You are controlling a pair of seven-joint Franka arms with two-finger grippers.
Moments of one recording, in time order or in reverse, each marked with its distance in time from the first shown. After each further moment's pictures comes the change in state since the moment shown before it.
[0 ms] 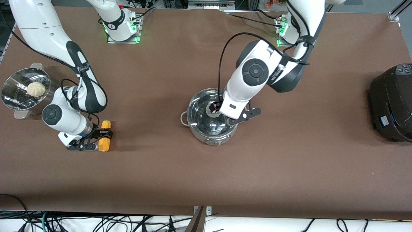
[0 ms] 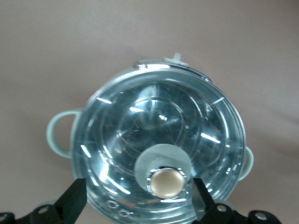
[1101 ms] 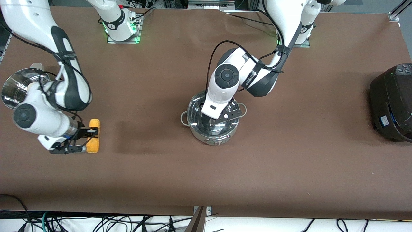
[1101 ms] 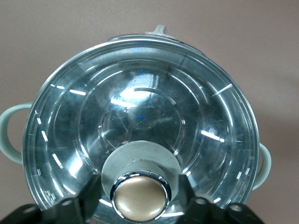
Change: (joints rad) left arm -0.069 0.096 0.009 0.034 0.053 0.045 -0.024; right arm -0.002 -0.099 0.002 0.241 0.003 -0.403 -0.019
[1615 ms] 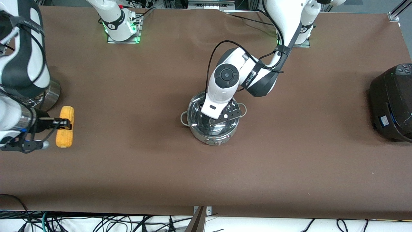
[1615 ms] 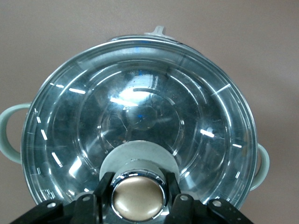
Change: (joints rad) left arm -0.001 0.001 0.001 0.004 0.001 0.000 -0.004; right arm -0.010 -0.027 -0.013 0.359 0.010 -0.420 -0.005
